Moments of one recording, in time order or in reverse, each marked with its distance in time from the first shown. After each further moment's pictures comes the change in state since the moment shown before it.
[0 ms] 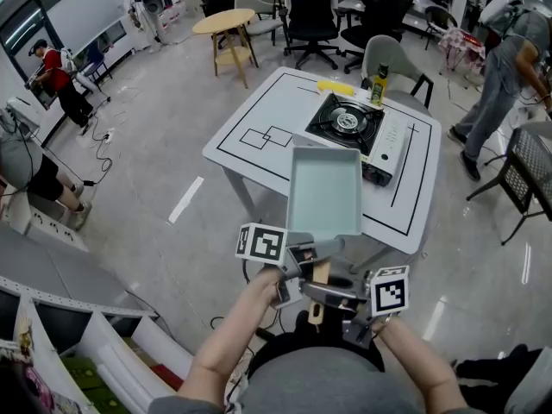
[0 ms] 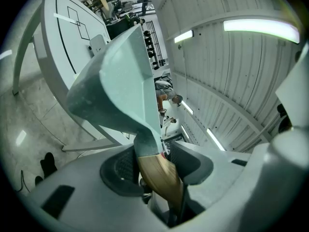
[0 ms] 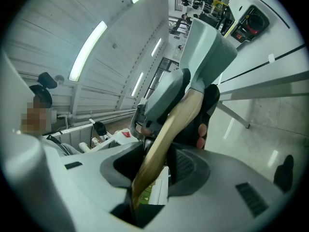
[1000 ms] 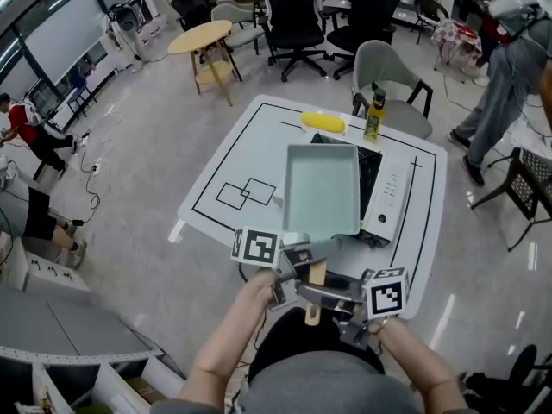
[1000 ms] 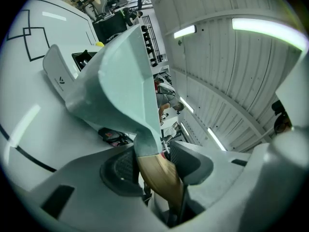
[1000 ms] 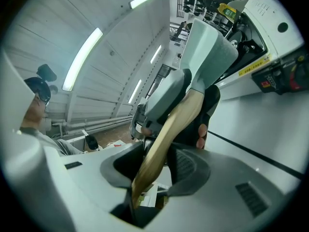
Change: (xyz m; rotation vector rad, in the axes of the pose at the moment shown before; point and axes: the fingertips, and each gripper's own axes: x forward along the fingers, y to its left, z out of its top) left arm 0.071 0.050 0.180 0.030 0.062 -0.016; right arm 0.011 -0.088 0.184 -0.032 -0.063 -0.023
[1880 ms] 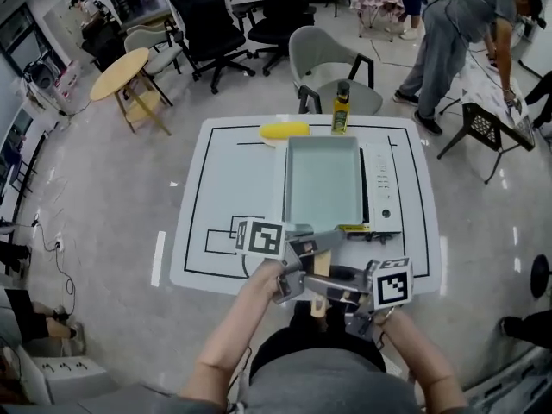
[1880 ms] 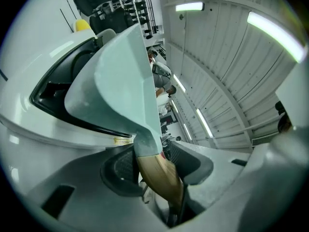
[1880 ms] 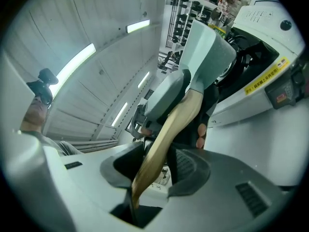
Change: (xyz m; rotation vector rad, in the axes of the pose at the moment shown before) left arm 0.002 0.029 0.060 0.000 0.340 -0.130; right arm 0.056 -0.045 0.075 0.032 -0.325 -0.191
